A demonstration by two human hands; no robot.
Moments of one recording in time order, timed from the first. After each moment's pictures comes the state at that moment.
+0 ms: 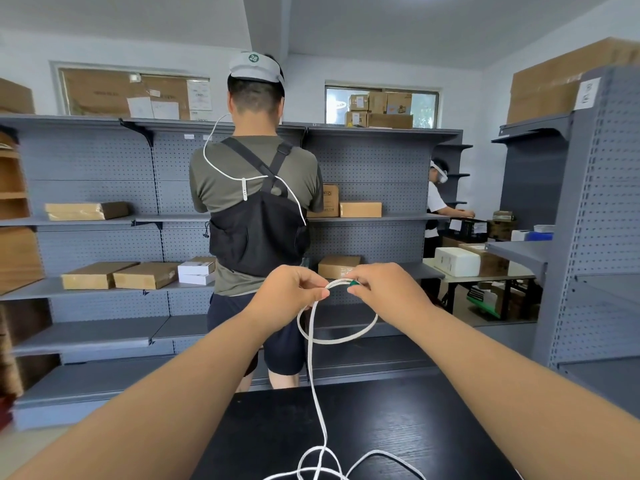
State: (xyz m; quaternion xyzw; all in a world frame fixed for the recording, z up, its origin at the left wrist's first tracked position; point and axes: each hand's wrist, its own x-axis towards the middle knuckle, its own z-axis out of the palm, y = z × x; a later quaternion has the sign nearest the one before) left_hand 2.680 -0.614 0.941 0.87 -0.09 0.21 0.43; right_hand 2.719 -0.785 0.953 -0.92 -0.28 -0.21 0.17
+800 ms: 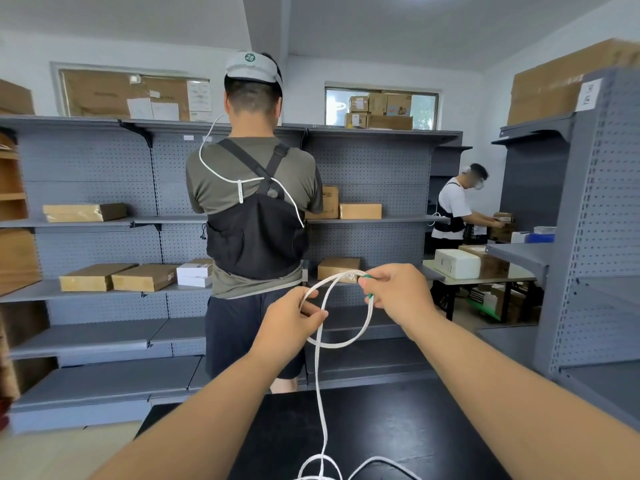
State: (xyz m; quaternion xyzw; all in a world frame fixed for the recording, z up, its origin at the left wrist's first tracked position) left_hand 2.692 -0.620 0.900 0.86 -0.02 0.25 0.45; right_hand 2.739 -0.788 0.941 -0.83 -0.13 -0.17 0.52
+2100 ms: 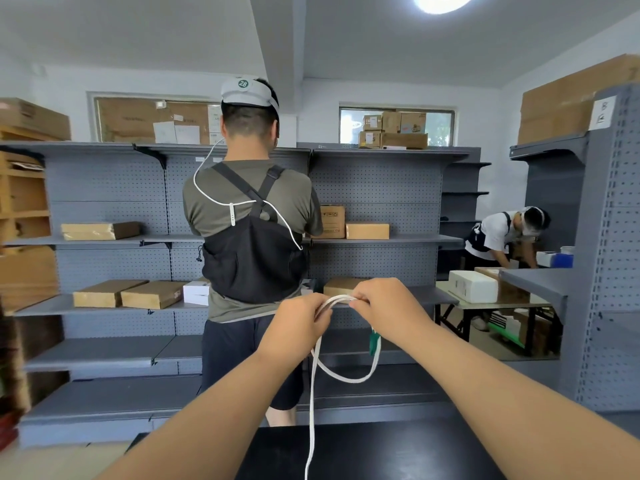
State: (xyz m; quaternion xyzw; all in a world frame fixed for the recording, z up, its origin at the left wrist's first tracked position) left_hand 2.741 -0.672 0.943 0.91 -0.06 0.33 0.25; right_hand 2.774 -0.825 0.981 -0.91 -0.30 -0.23 0.16
